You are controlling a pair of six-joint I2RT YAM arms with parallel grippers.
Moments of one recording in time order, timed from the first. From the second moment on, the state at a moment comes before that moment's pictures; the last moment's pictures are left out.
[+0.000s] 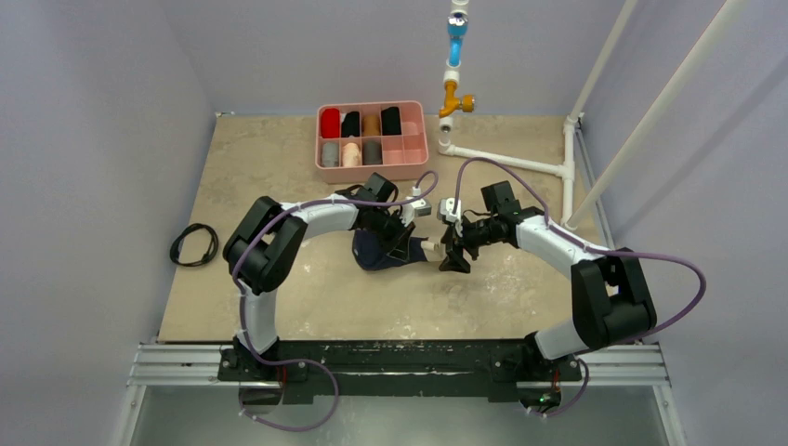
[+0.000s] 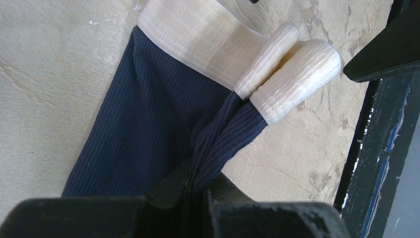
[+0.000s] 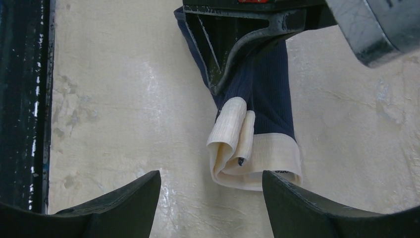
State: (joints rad) left arm -0.63 1.95 1.22 -0.34 0.68 0.24; right arm 0.30 1.47 0.84 -0.45 -0.86 -0.84
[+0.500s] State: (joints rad) left arm -0.63 1.98 1.23 -0.38 0.76 0.24; right arm 0.39 1.53 0.81 -0.36 -0.79 -0.86
